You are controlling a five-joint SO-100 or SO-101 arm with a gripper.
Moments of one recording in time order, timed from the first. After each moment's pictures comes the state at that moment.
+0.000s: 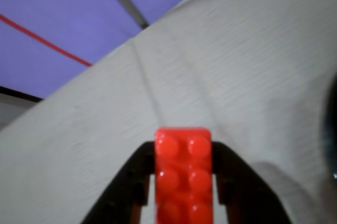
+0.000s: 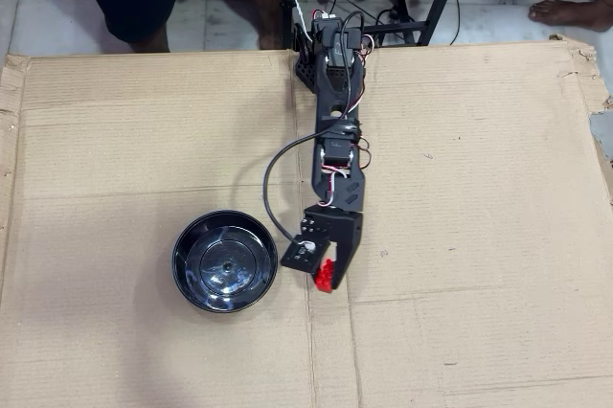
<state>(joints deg) 8.7 63.0 65.8 36.1 111.0</state>
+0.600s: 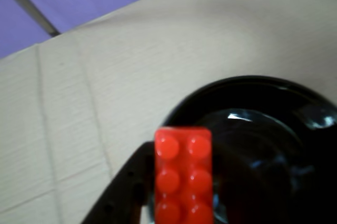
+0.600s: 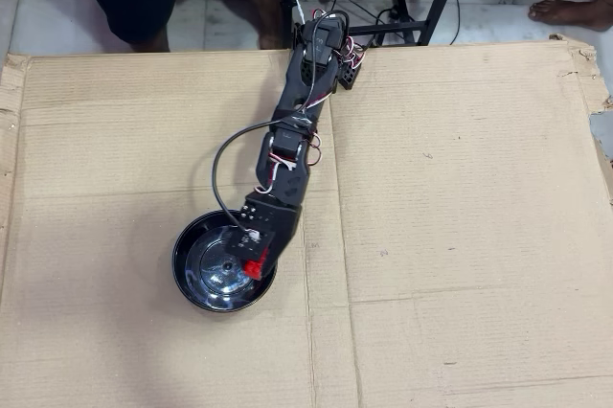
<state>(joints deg) 22.1 63.0 65.8 36.1 88.9</state>
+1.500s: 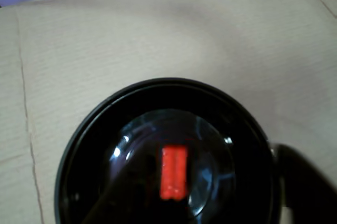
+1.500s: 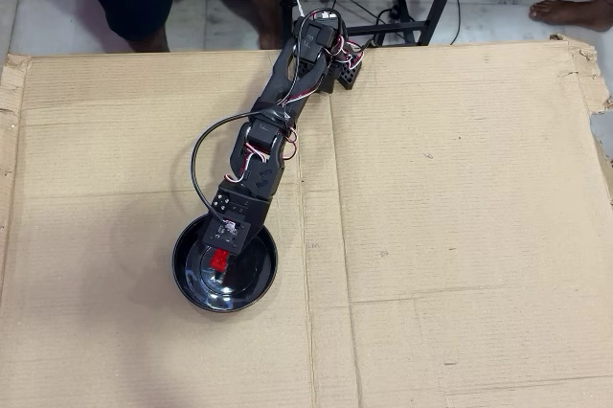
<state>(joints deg) 27.8 63.0 65.8 36.2 74.2</state>
